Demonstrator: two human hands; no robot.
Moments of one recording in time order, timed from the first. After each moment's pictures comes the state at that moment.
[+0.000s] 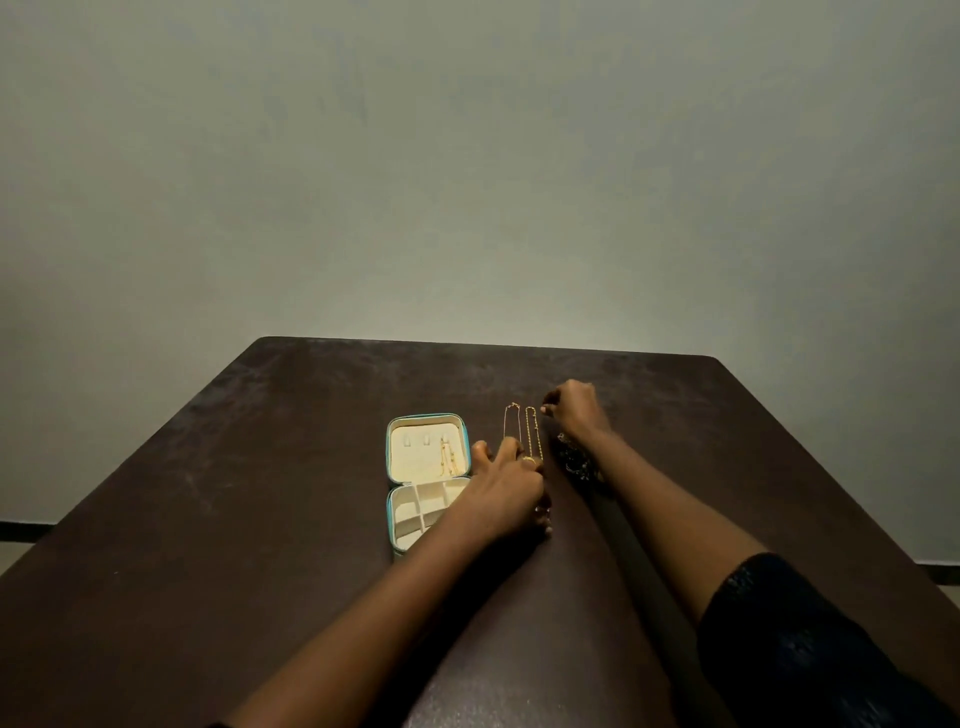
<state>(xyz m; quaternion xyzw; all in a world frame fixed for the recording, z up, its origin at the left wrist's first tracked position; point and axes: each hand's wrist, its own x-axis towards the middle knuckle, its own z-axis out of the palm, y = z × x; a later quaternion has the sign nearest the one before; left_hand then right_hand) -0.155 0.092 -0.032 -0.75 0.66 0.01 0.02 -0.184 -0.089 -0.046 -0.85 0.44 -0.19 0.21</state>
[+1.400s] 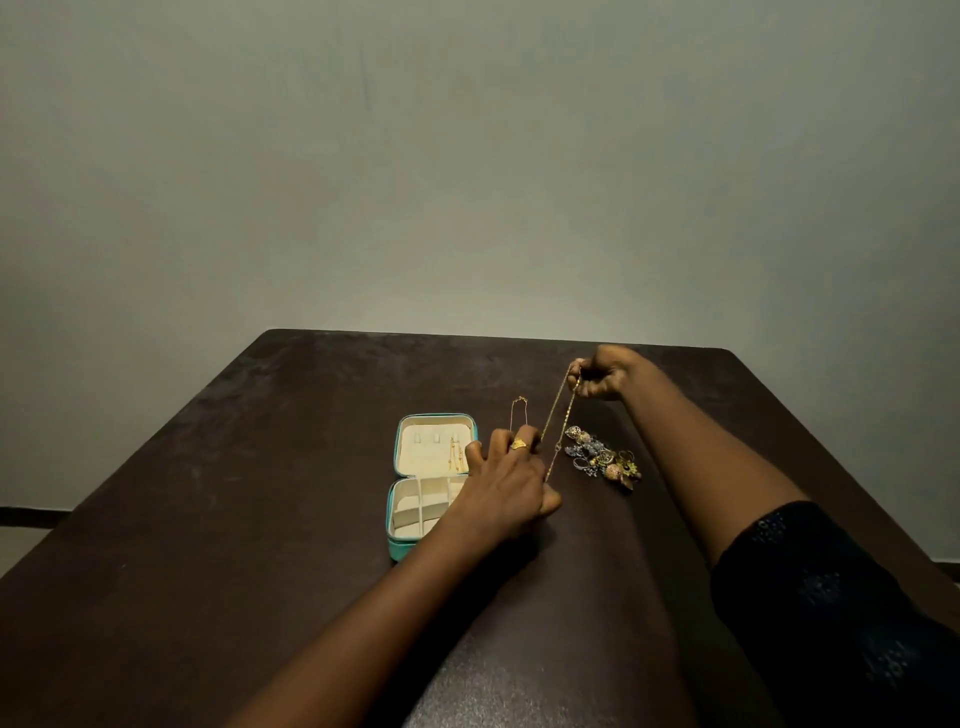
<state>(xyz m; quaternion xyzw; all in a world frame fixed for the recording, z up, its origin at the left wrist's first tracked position) -0.159 0.096 -0.036 -0.79 0.60 -0.03 -0.08 -0.189 -0.127 0.007 -0.50 0.47 -0.20 0.70</state>
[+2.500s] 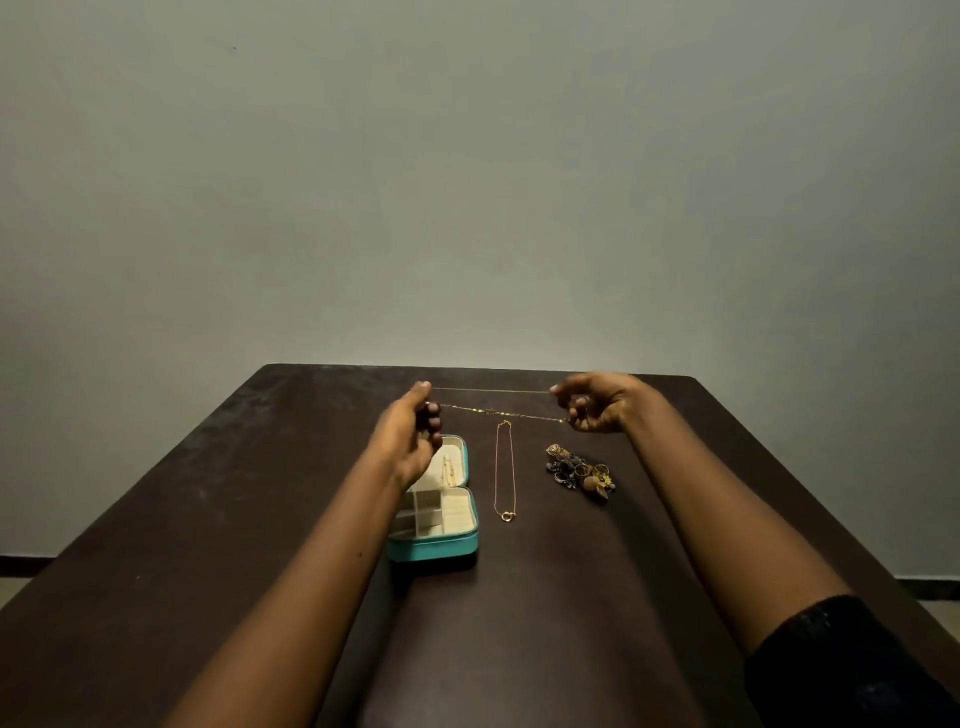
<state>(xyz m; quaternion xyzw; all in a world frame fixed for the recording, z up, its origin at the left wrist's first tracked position) -0.092 0.127 0.023 -0.48 0.09 0.43 -0.76 -0.238 -0.071 0.043 -0.53 0.43 -0.14 0.72</state>
